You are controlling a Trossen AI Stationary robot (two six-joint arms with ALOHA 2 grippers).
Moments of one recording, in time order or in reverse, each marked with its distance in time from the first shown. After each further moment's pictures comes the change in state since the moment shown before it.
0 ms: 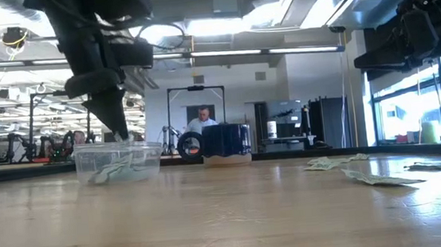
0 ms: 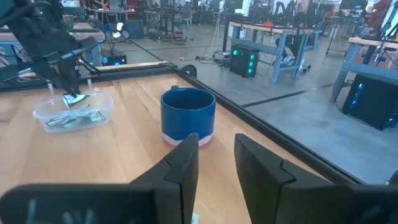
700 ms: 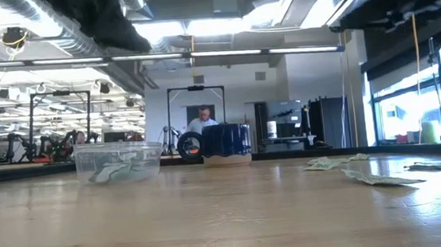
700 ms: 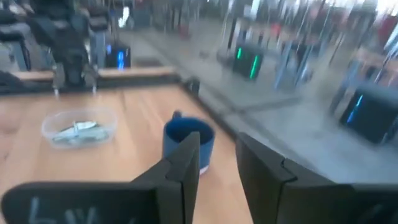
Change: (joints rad) left arm 0.040 -0.499 -0.172 0.423 0.011 0.275; right arm 0.008 0.391 0.341 -0.005 -0.016 -0.068
